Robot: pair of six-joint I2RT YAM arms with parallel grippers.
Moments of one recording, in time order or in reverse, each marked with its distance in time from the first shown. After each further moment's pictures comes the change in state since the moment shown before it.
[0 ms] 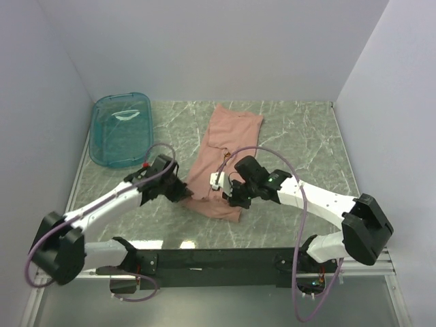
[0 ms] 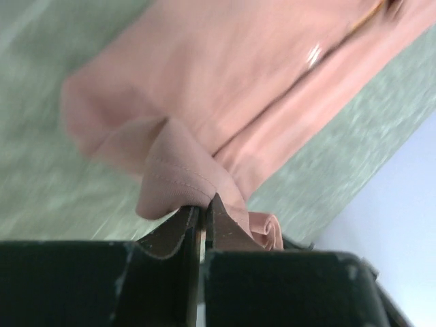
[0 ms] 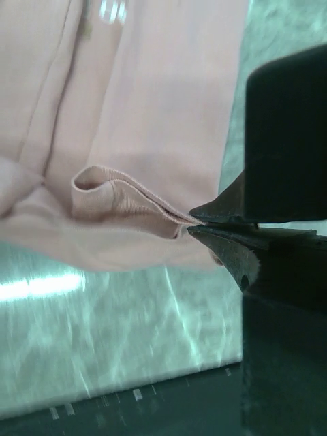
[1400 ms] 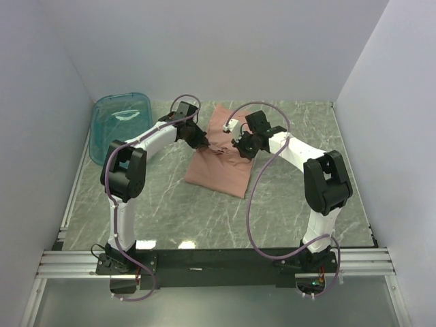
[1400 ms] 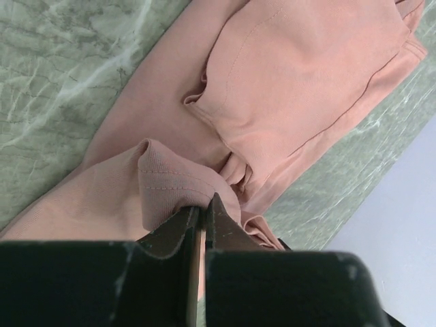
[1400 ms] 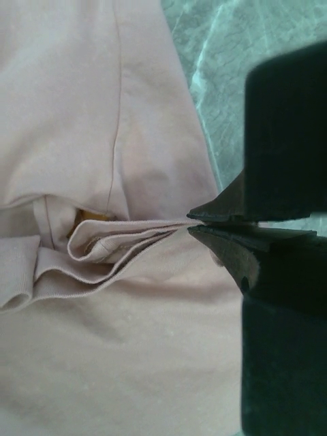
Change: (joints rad) left arm 0.182 0.904 0.919 0.005 0.096 0.247; right arm -0.391 0.504 0.500 0.018 0.124 -0.005
